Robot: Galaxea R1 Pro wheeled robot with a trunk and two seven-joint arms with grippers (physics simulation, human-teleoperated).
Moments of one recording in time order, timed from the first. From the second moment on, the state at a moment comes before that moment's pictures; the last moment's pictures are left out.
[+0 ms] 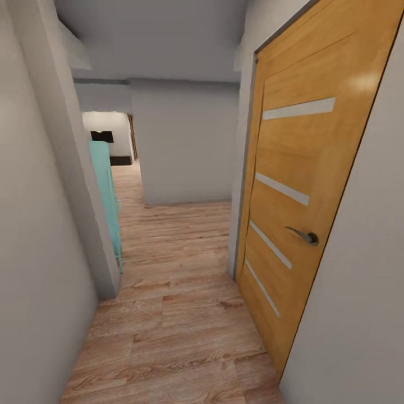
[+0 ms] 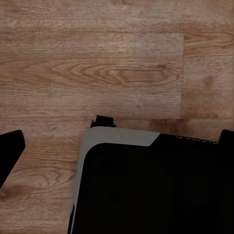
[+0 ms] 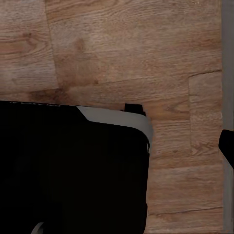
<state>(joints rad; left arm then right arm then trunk) -0.23 0.05 0.00 -0.01 0.19 -0.07 -0.06 -0.22 0.00 0.86 0.03 -0.81 -0.09 0.07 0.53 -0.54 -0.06</state>
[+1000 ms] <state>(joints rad) -0.23 0.05 0.00 -0.01 0.18 -0.07 -0.06 -0.22 0.00 0.86 0.03 -0.81 -0.09 0.07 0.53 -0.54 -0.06</state>
